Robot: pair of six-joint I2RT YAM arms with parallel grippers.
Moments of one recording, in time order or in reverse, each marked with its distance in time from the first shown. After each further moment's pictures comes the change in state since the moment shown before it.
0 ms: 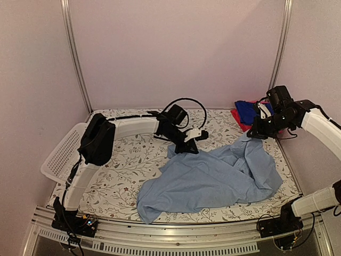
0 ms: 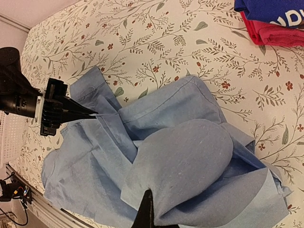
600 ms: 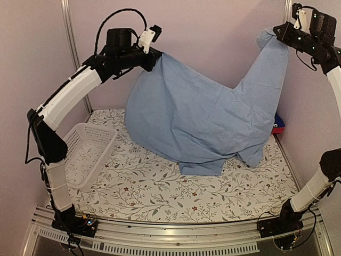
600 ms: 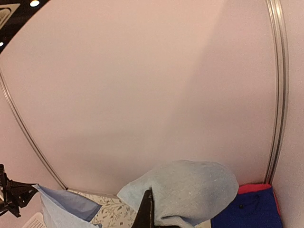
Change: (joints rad) left arm 0.162 -0.491 0.150 0.140 -0.531 -0.461; right arm -0.185 0.249 0.962 0.191 0.085 -0.060
